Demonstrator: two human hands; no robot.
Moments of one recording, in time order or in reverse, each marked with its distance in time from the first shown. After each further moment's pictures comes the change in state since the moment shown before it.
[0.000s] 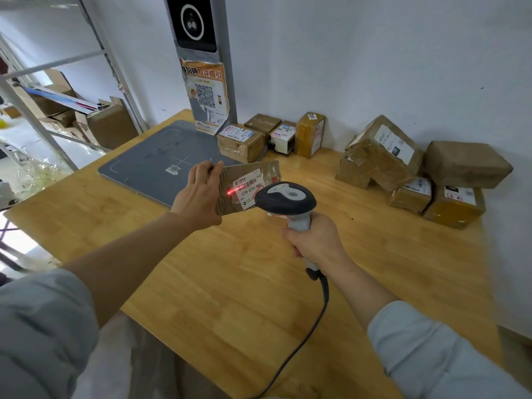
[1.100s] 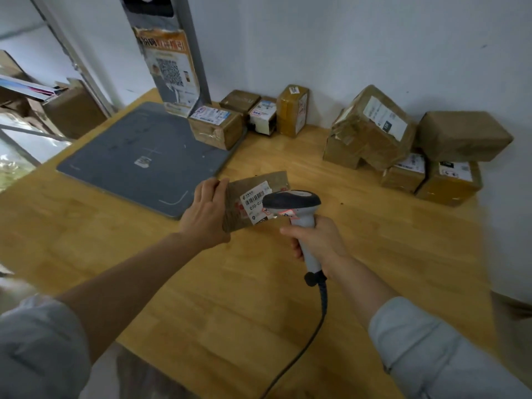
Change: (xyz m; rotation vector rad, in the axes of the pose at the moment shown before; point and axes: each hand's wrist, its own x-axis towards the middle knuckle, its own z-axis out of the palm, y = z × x) left_hand 0.015 0.047 0.052 -0.119 -0.206 0.029; right_hand 0.032 0.036 -0.022 0.281 -0.034 0.343
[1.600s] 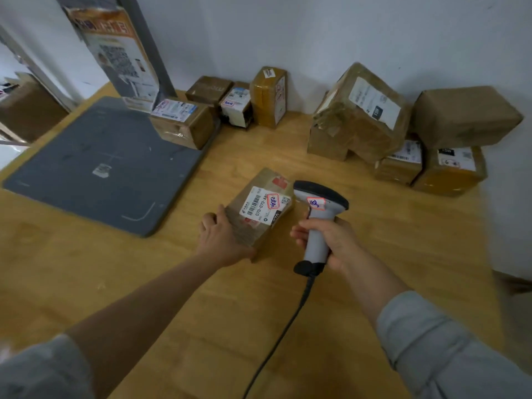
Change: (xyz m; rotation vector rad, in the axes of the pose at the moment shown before) left_hand 0.068 0.055 0.069 -0.267 -0.330 -0.361; right_hand 0.087 0.011 -0.058 0.520 0.105 0.244
